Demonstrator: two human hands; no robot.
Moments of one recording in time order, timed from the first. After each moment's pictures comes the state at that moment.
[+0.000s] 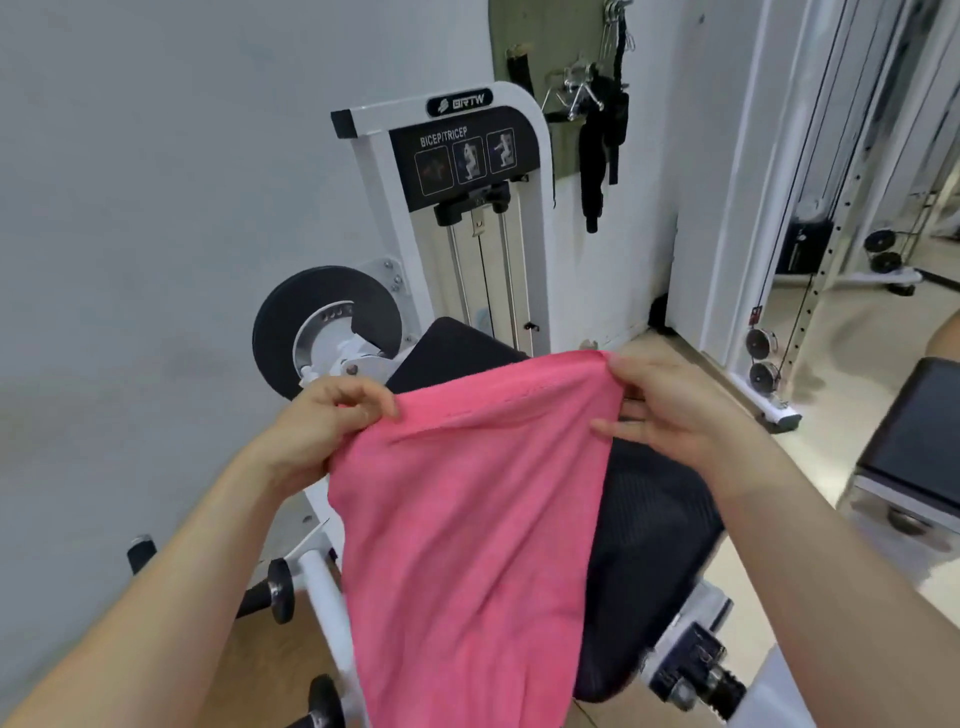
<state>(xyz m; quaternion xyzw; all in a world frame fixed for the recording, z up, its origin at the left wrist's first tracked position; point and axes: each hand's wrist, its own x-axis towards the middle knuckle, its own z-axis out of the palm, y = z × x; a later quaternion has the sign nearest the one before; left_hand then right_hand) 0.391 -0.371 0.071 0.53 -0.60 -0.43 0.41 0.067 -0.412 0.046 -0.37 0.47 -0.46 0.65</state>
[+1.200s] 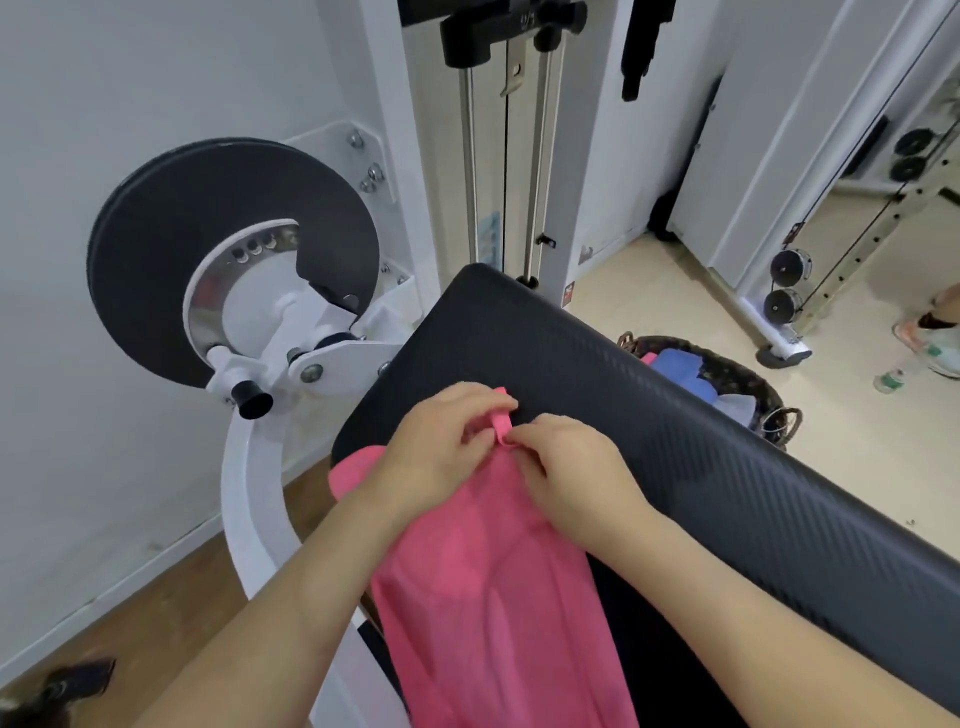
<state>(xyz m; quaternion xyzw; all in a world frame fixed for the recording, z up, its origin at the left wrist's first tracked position) 0.450 -0.658 -0.106 0.52 -0.78 -0.25 0.26 0.281 -0.628 -0.096 -0.79 0.56 -0.17 0.17</state>
